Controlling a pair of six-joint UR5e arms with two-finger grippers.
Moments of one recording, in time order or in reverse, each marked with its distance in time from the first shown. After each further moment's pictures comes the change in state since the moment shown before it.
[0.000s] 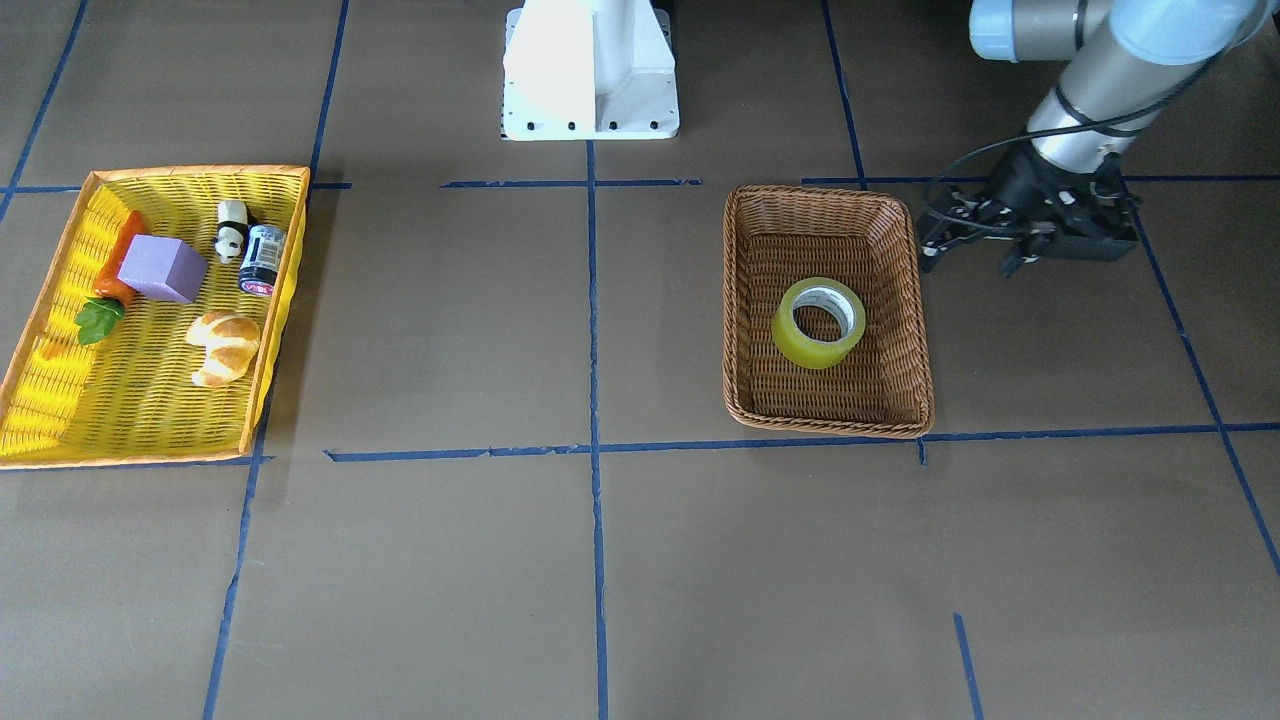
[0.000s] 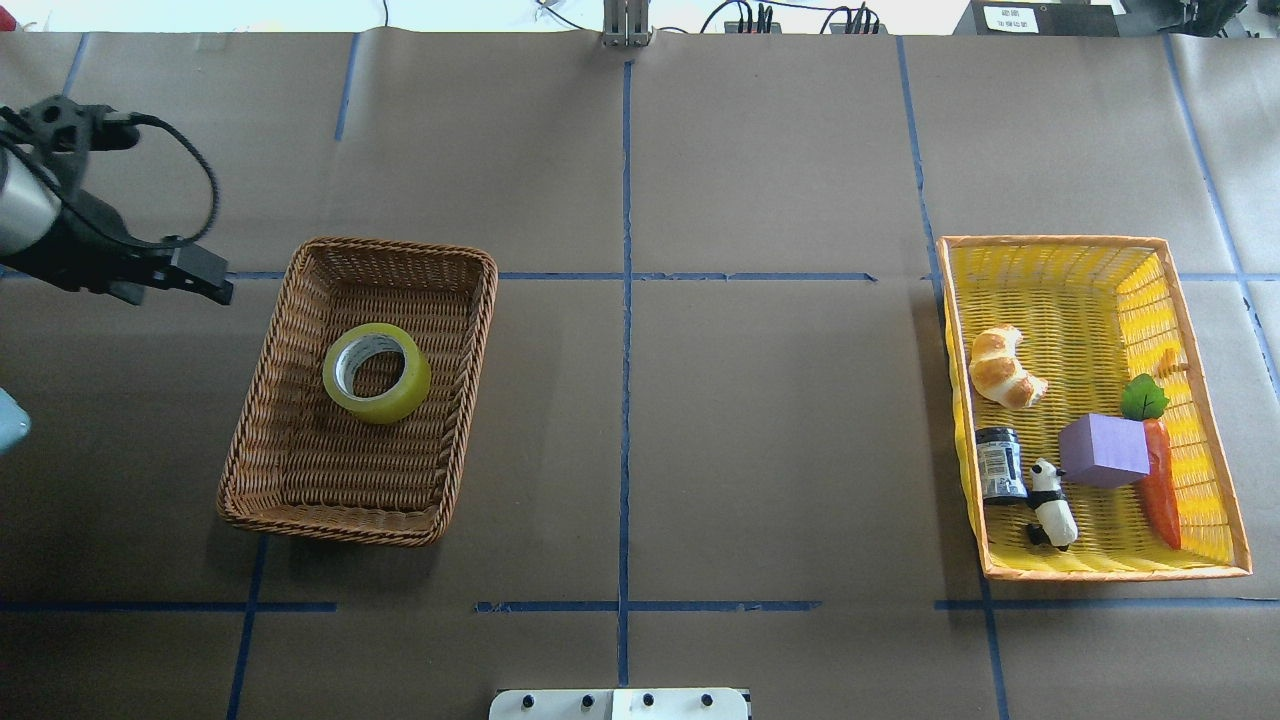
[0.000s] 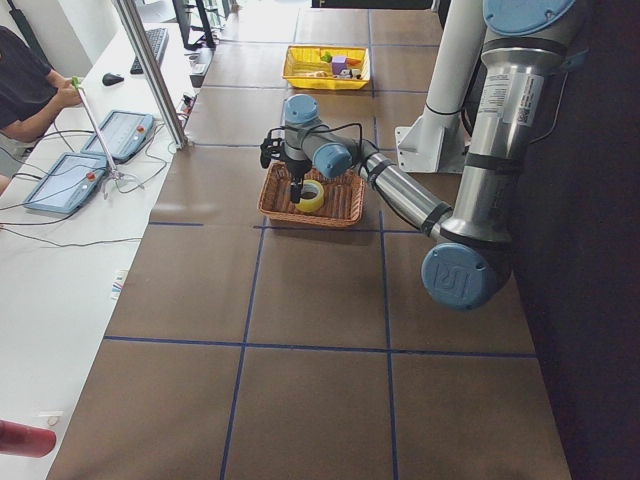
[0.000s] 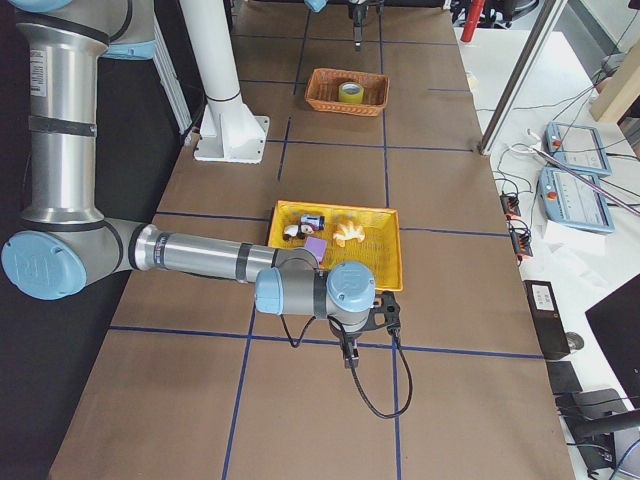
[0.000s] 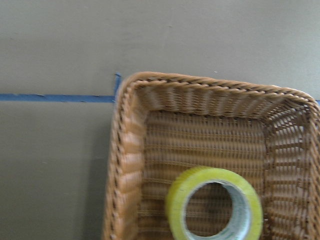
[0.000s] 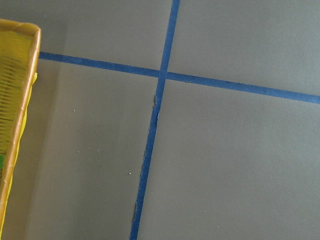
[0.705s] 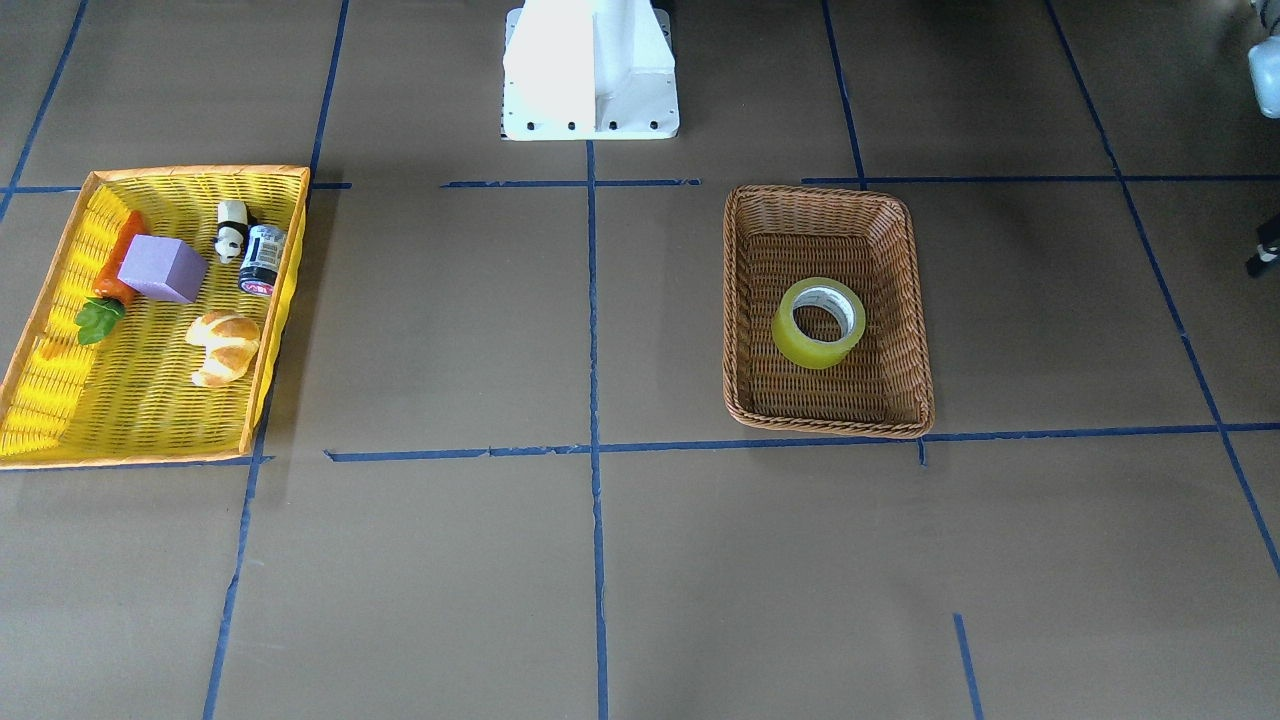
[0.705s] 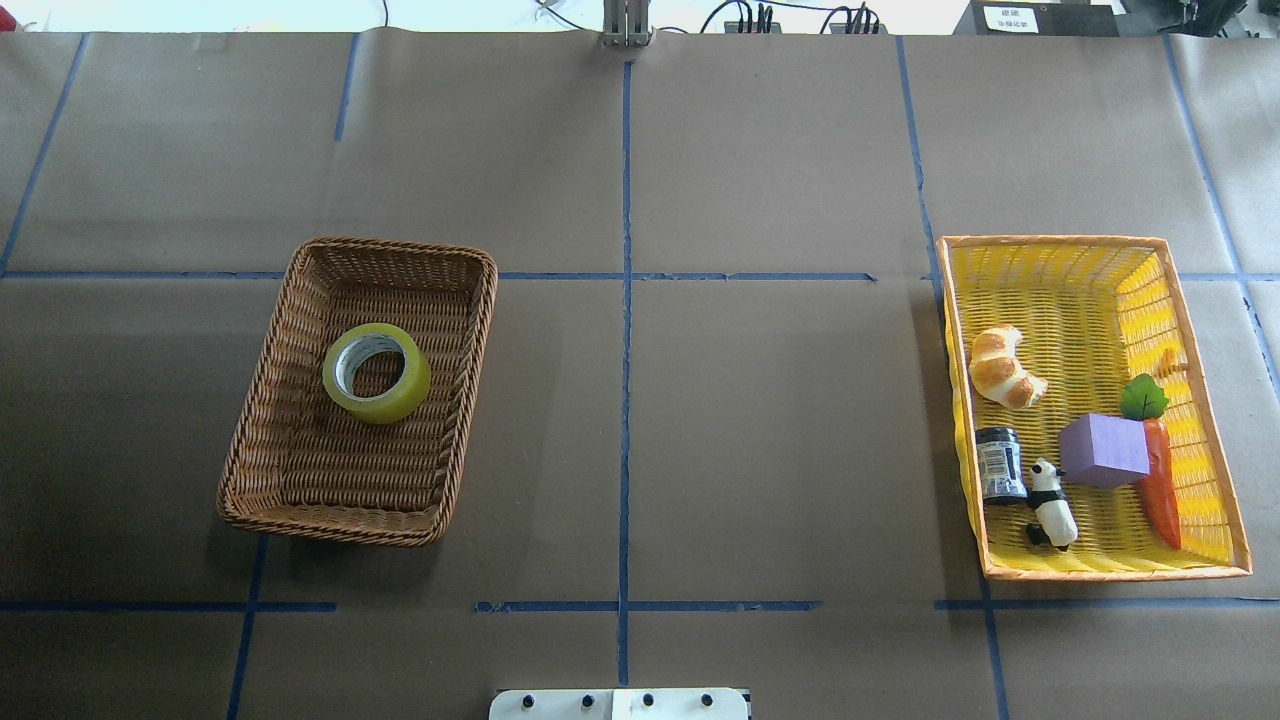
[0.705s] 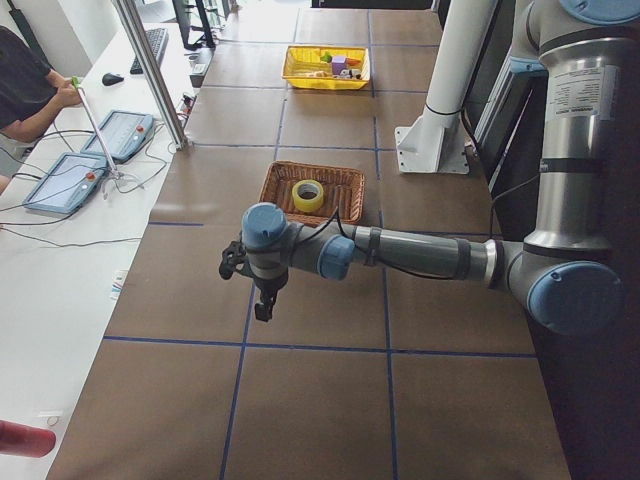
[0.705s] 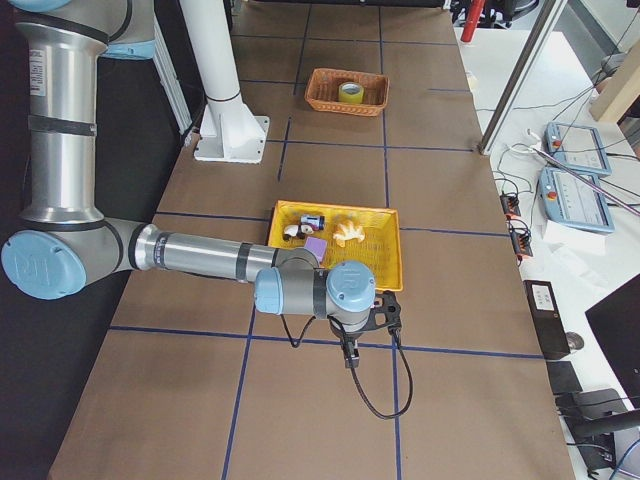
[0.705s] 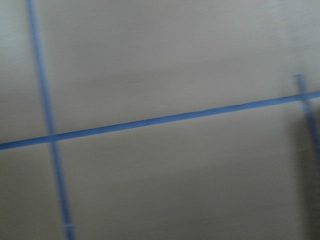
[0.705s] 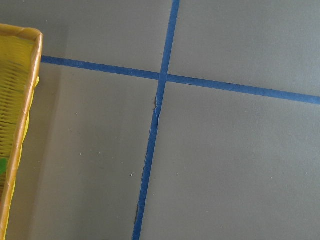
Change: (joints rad) left arm -0.483 0.140 0.375 0.004 -0.166 0.839; right arm 0.002 0.002 0.006 -0.008 0.005 0.018
